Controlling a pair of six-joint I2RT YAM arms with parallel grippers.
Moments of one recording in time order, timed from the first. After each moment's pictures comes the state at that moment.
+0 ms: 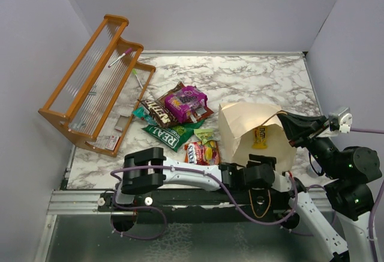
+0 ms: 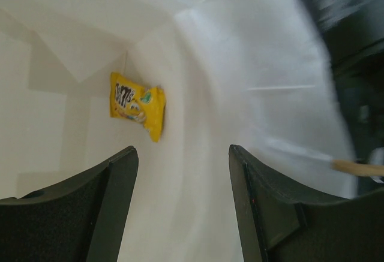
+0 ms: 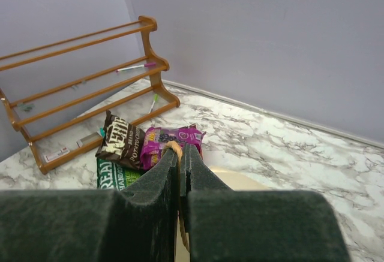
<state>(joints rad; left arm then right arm) -1.55 1.91 1.35 0.01 -0.41 0.42 0.34 0.33 0.92 -0.35 -0.23 0.11</state>
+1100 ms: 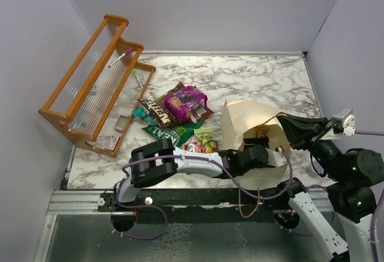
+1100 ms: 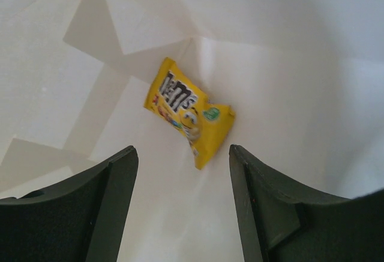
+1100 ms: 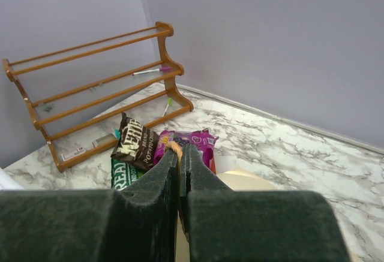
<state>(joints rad) -1.39 2.01 1.33 0.21 -0.44 0.40 0.34 0.32 0.95 -0.35 -0.27 0.15</state>
